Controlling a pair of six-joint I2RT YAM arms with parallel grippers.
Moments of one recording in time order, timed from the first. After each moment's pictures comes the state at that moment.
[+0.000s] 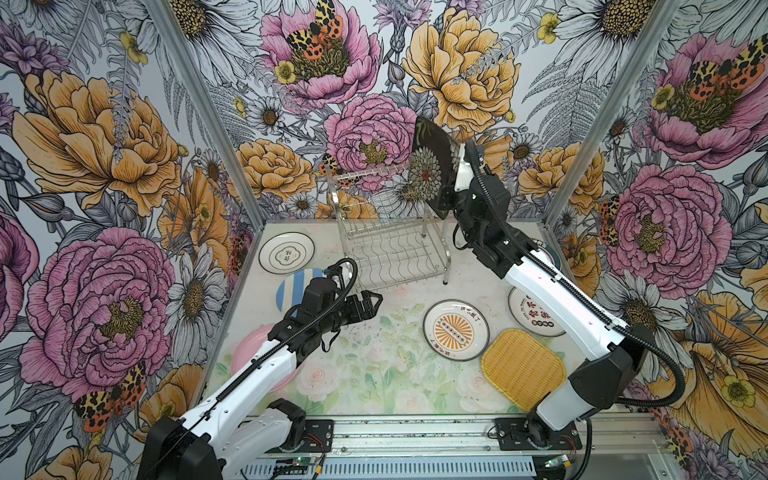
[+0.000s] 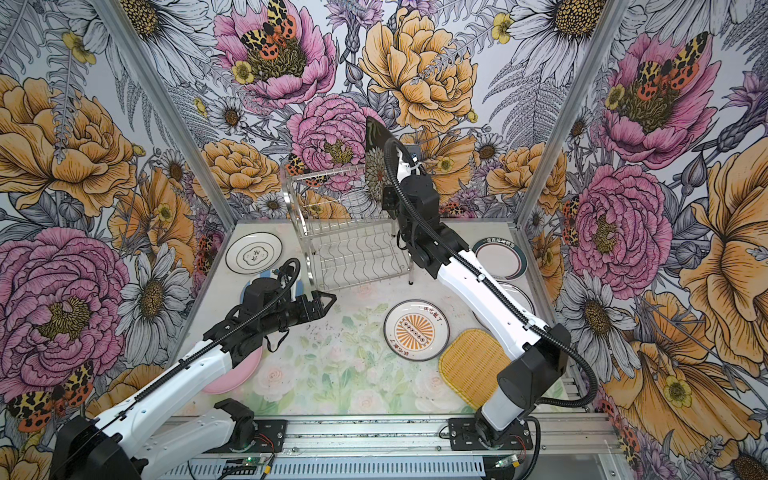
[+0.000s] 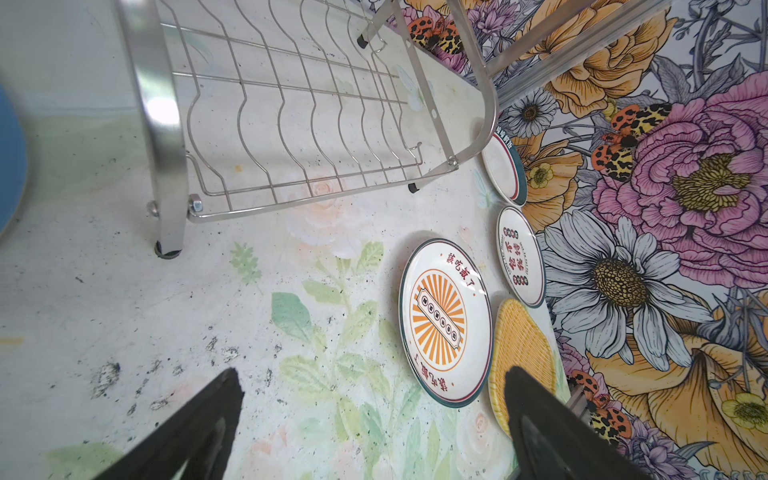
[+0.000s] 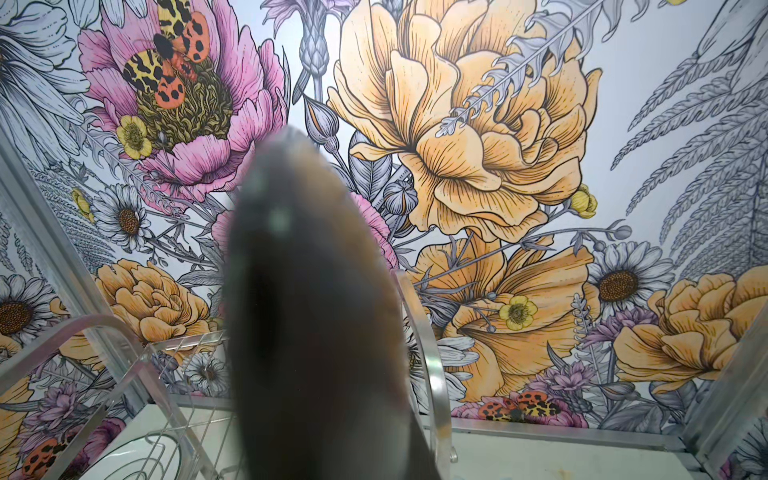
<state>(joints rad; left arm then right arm) -0.46 1.00 0.67 -0.28 0.23 -0.69 0.60 1.62 1.72 -0.06 0.47 0.05</state>
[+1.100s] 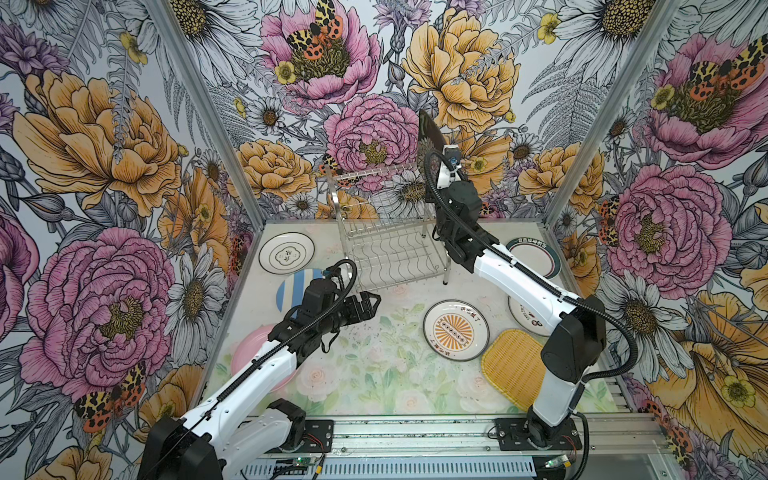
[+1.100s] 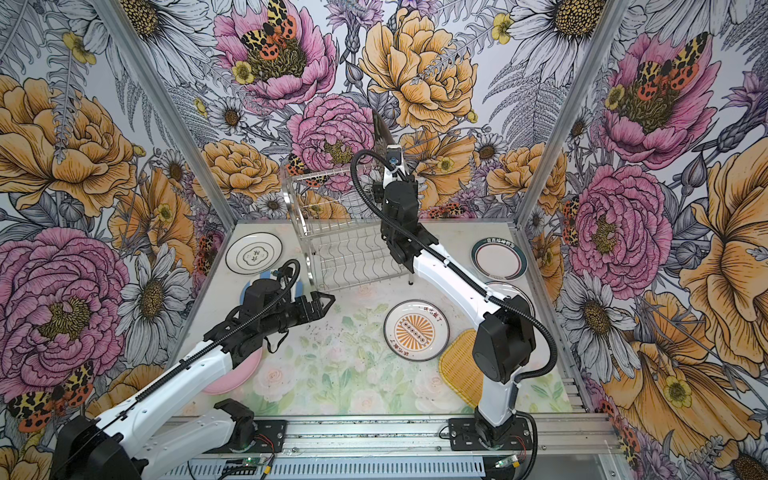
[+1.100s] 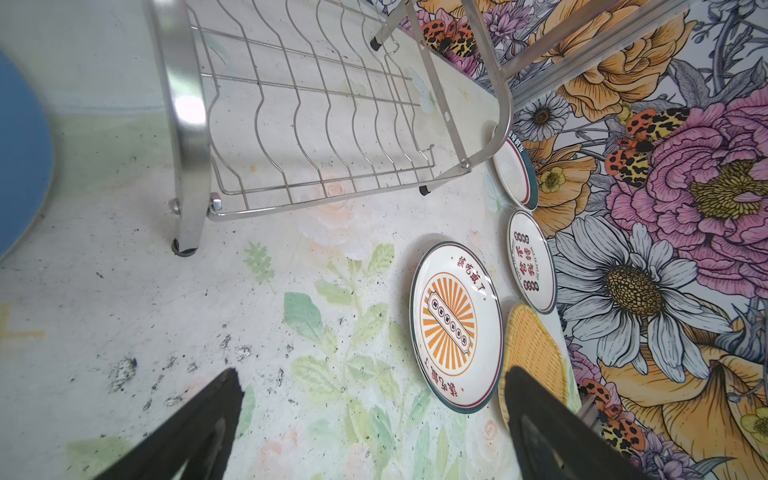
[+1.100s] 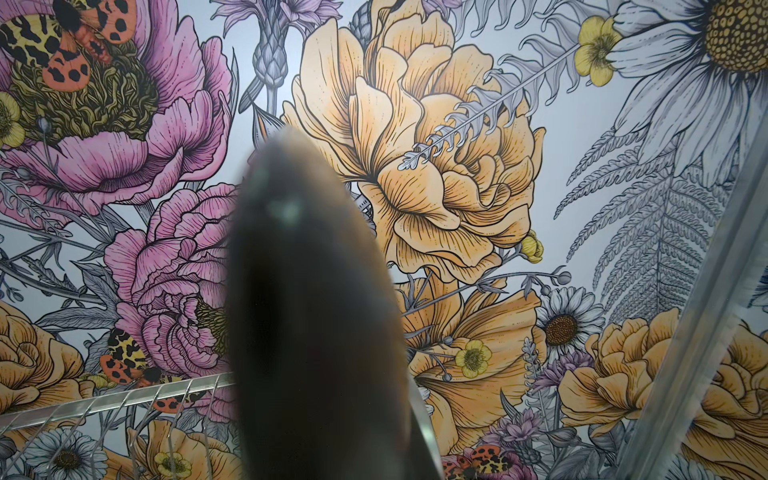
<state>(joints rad) -0.45 1.00 0.66 -0.28 0.21 -0.69 0.61 1.81 1.73 0.28 0.64 -0.16</state>
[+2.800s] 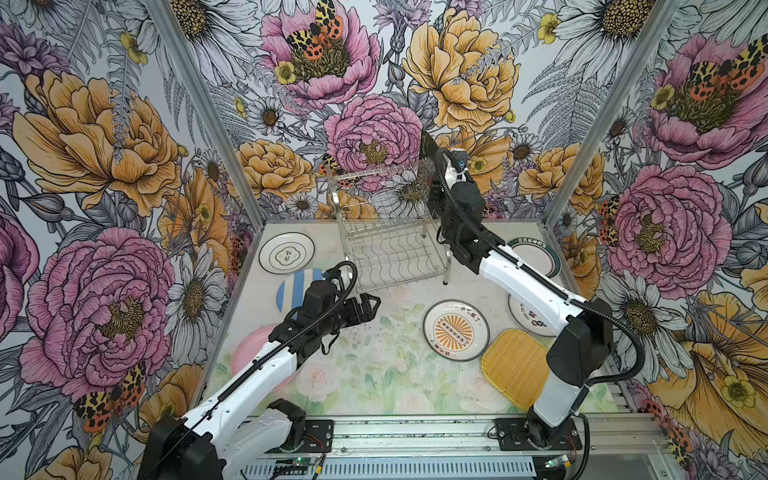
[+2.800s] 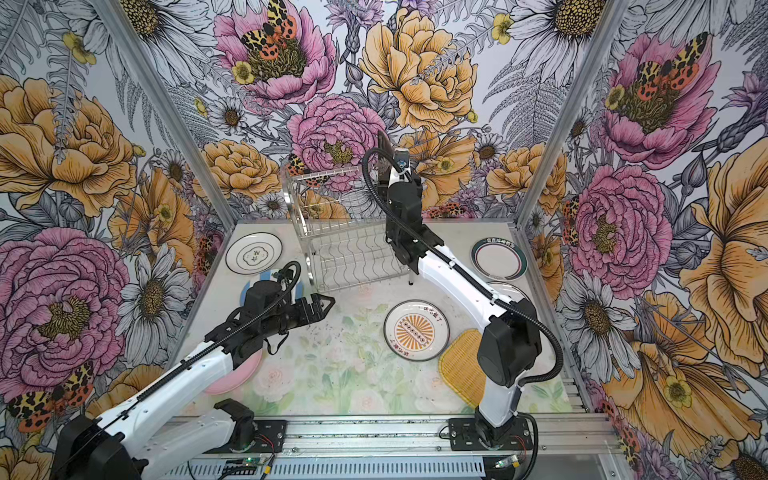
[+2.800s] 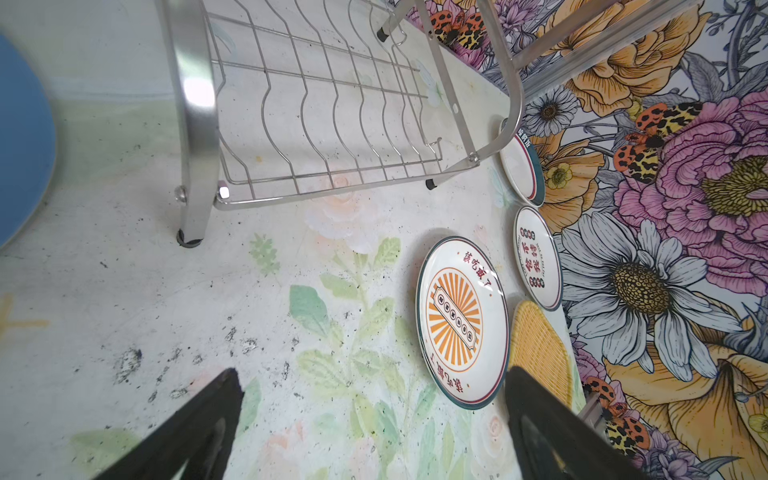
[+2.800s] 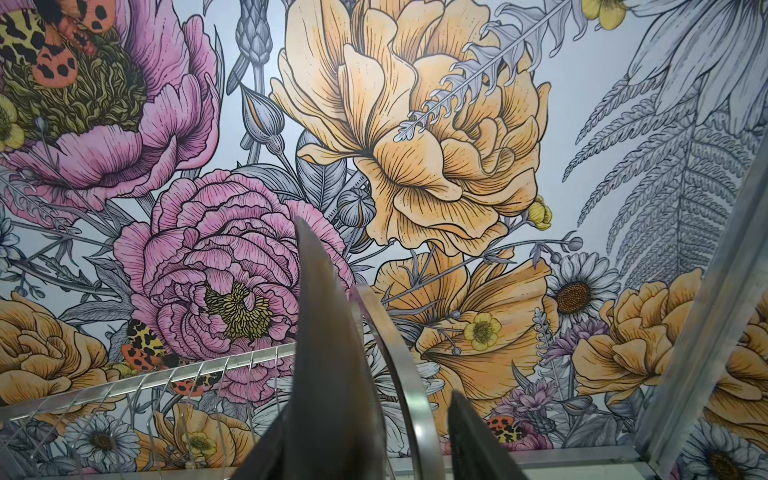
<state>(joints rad) -0.45 1.00 0.64 -0.28 0.21 -0.69 0.59 1.76 1.69 0.18 0.60 -0.03</state>
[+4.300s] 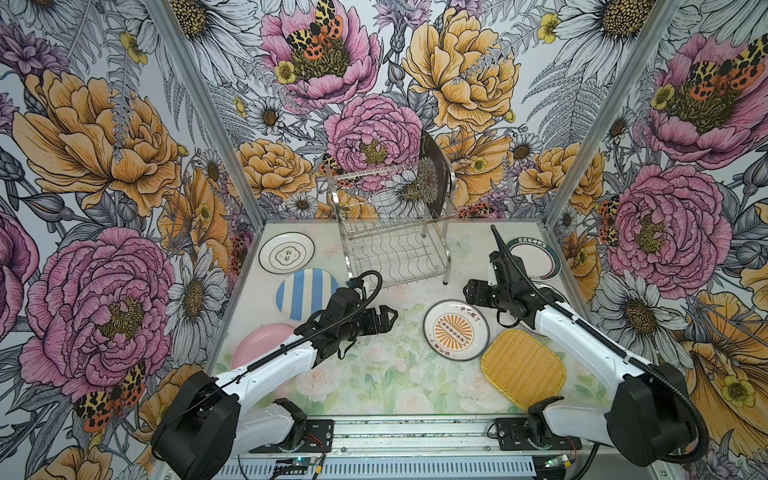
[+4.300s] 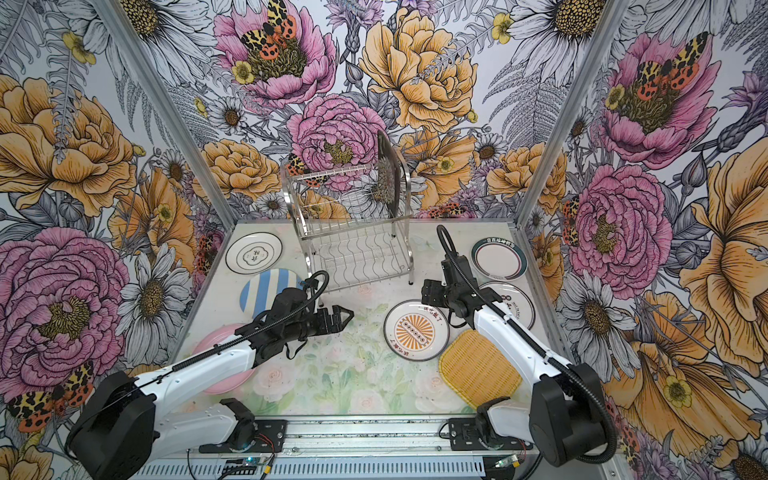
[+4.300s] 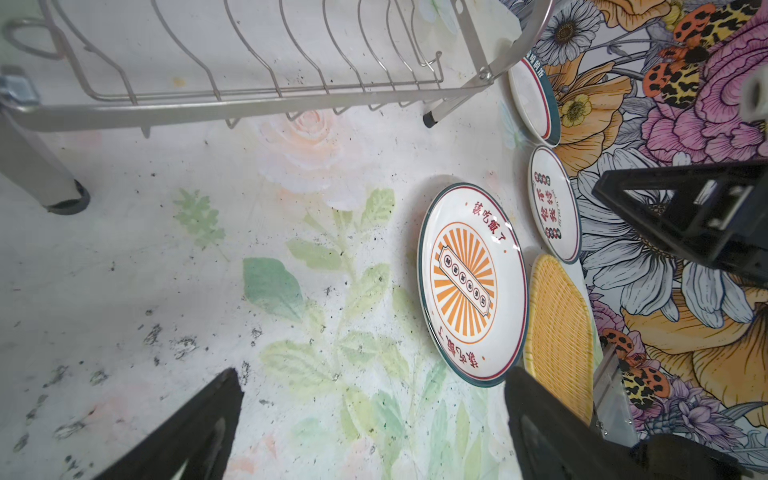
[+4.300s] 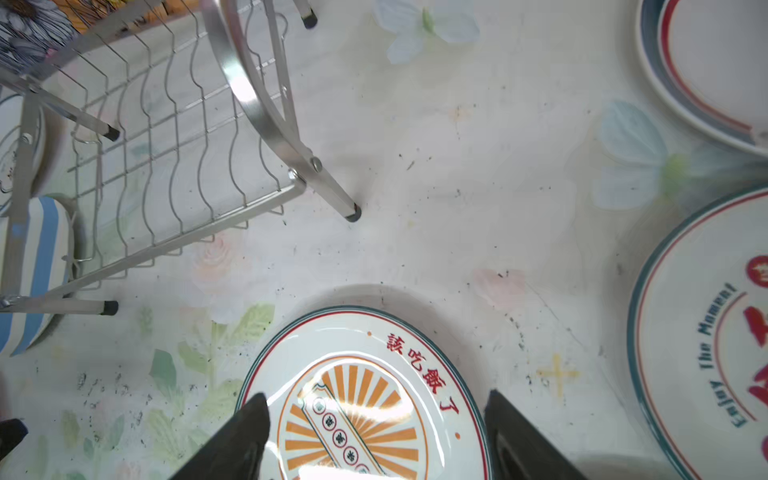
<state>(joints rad) -0.60 1.19 0.58 -0.09 0.21 -0.69 0.29 1.31 0.87 -0.48 -0.07 0.40</state>
